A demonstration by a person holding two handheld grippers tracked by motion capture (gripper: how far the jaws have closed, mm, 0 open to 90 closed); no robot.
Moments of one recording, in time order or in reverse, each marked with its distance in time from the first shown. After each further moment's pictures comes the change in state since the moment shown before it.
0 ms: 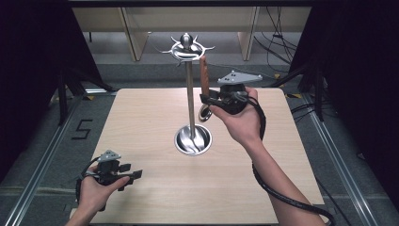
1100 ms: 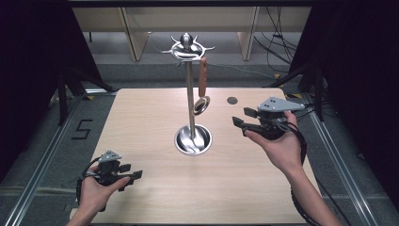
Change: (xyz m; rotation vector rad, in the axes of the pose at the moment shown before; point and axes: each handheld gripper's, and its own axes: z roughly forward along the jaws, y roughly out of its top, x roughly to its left) left arm -0.001 -0.001 0.001 0.008 0.005 -0.002; right arm -0.034 -0.072 -0.069 0.017 -0.065 0.012
